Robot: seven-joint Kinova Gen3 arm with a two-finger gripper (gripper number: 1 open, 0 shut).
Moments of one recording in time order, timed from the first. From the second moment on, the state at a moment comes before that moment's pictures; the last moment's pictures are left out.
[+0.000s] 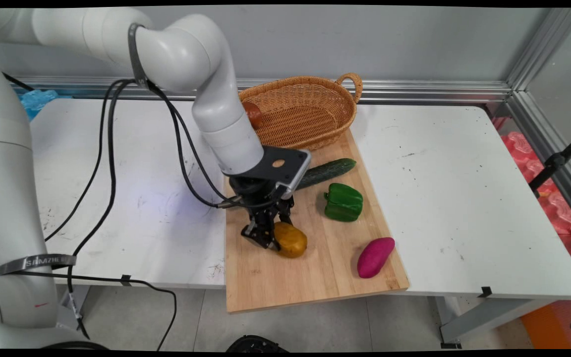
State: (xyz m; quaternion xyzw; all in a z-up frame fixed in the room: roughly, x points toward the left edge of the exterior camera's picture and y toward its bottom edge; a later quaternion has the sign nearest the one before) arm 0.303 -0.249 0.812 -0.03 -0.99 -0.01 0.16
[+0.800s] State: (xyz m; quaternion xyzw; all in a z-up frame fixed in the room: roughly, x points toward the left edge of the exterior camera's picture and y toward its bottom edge) arm 0.326 -0.254 0.924 0.05 -0.98 0.02 0.20
